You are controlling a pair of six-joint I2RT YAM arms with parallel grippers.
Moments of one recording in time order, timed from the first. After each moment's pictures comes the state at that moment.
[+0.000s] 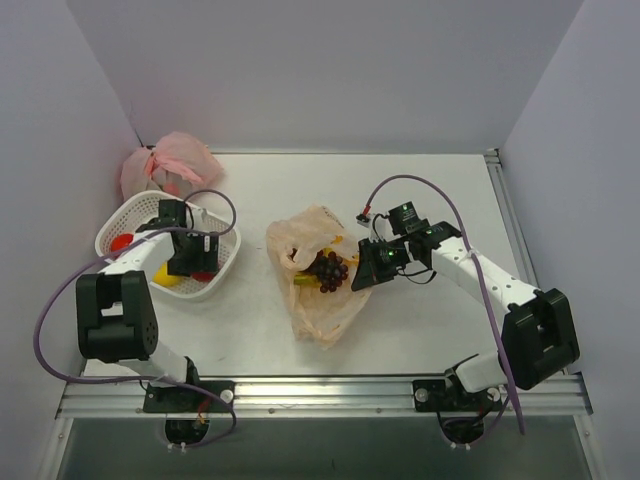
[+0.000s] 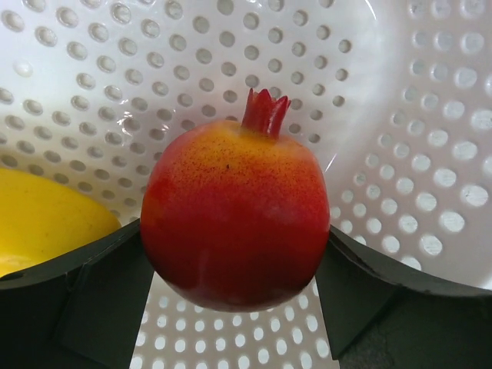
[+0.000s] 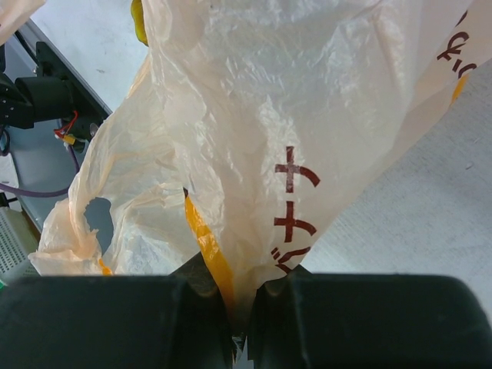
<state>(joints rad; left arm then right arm) 0.05 1.56 0.96 -0.61 0.09 0.00 0.47 1.42 0.99 -0.64 -0.63 0.18</state>
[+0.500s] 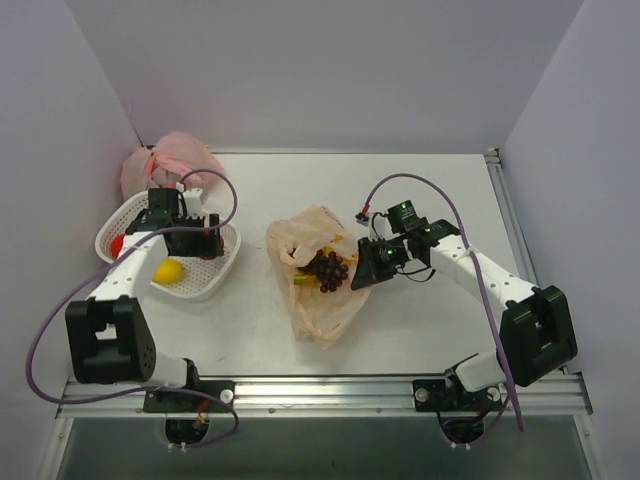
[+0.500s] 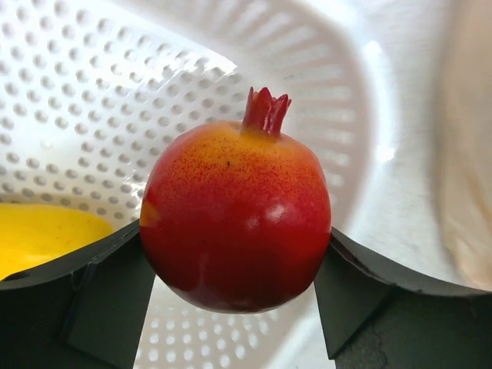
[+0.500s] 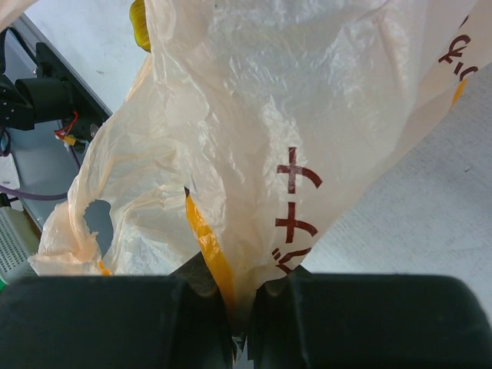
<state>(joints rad) 0.05 1.48 1.02 -0.59 0.20 0.03 0.47 1.44 1.00 -0.65 -0.63 0.18</state>
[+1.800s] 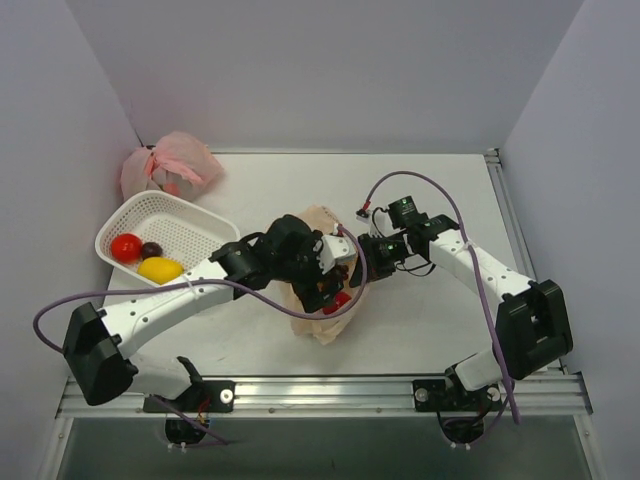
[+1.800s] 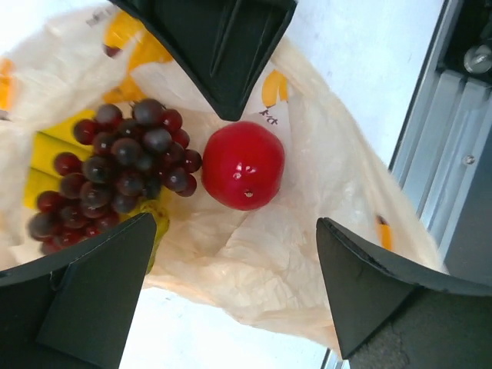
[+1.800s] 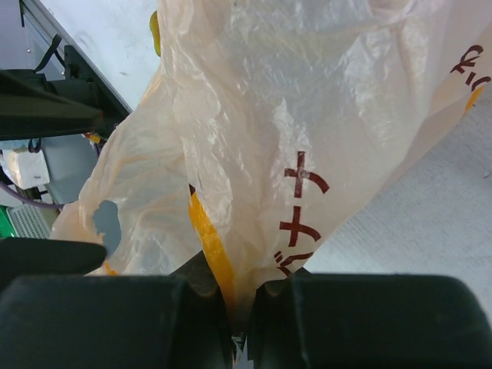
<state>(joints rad) -0.91 1.36 1.14 -0.54 0.27 0.19 0.44 1.48 1.04 -0.67 -0.69 0.19</state>
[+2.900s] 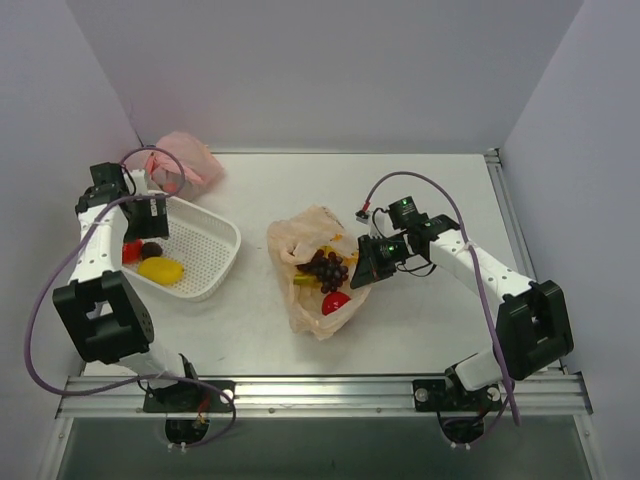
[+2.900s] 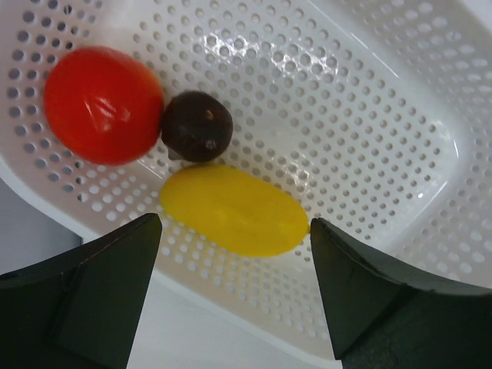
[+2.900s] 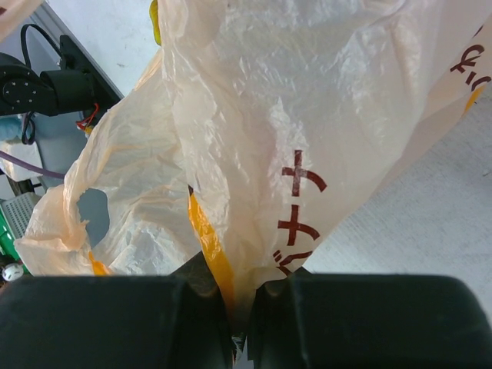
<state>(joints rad) 0.32 1.54 1.31 -0.82 0.06 0.13 0.44 1.47 1.04 -0.68 -0.70 0.16</state>
